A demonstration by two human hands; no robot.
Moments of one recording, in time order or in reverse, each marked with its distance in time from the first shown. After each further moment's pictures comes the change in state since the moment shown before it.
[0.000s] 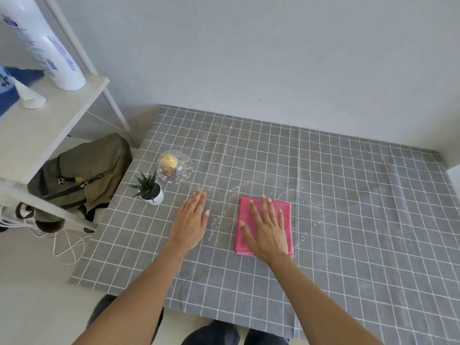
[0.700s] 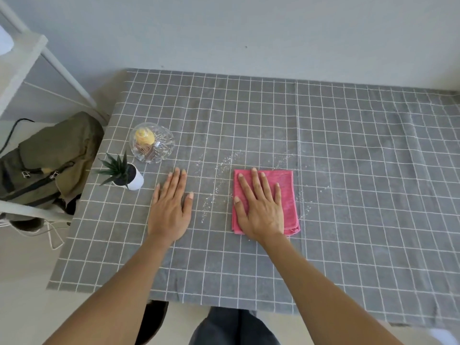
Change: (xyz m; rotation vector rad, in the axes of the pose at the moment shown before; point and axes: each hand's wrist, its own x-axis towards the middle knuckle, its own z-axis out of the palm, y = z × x) left_hand -0.005 -0.026 0.018 0.055 0.039 -0.041; right_hand 0.009 -0.008 0.038 0.057 0.107 0.061
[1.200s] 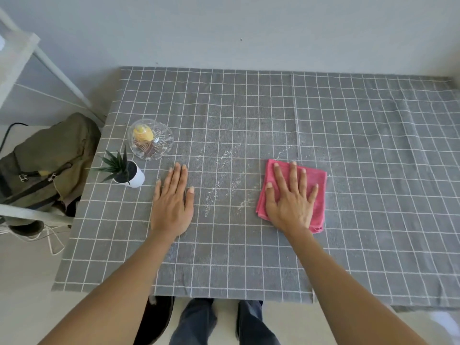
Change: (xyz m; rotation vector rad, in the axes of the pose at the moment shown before) left_hand 0.001 -0.002 0.004 0.009 0.002 0.010; right_hand -0.009 0.040 -0.011 0.028 0.050 0.343
